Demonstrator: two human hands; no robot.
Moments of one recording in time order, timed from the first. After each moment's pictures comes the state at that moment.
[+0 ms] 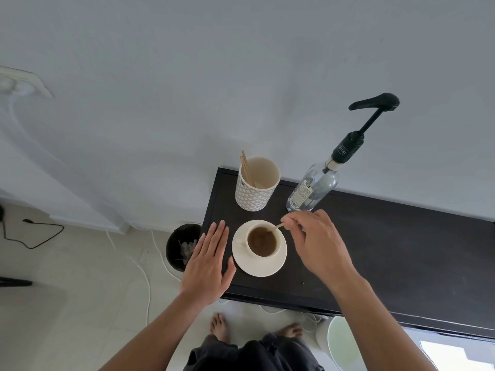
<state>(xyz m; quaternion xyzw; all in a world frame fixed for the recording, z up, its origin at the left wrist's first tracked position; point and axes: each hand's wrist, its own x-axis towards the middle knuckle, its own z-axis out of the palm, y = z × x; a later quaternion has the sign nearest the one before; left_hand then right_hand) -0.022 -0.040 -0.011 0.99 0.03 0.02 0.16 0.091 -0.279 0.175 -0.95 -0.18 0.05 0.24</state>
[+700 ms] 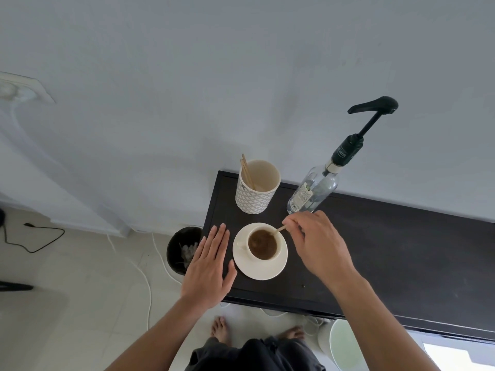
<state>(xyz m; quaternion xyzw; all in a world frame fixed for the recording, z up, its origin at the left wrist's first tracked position) -0.023 -0.041 -0.013 0.99 0.03 0.01 0.15 0.094 -0.277 0.179 -0.96 -0.18 0.06 0.20</state>
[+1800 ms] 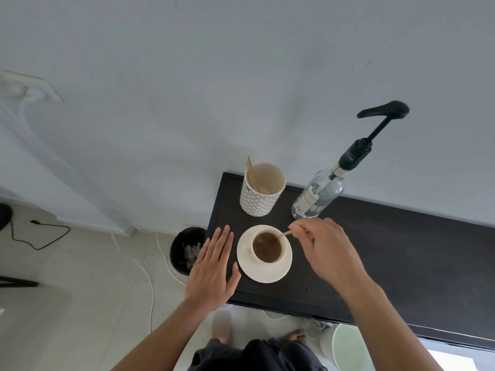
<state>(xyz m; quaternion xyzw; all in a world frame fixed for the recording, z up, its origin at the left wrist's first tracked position) -0.023 -0.041 -0.019 0.99 0.04 0.03 0.15 0.099 -0.281 0.186 -0.96 -0.16 0.10 0.21</state>
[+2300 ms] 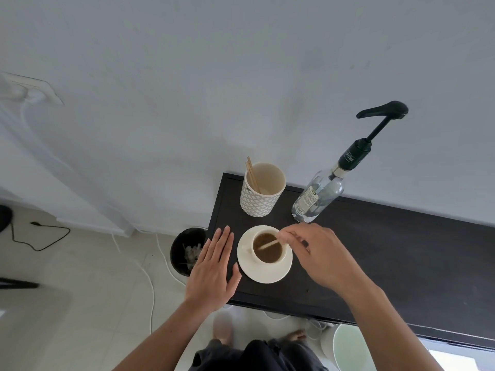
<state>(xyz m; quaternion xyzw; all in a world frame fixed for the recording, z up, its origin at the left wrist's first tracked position) -0.022 -0.041 -0.021 0.99 0.04 0.03 0.15 0.092 -0.278 0.186 -0.93 -0.22 0.15 0.26</state>
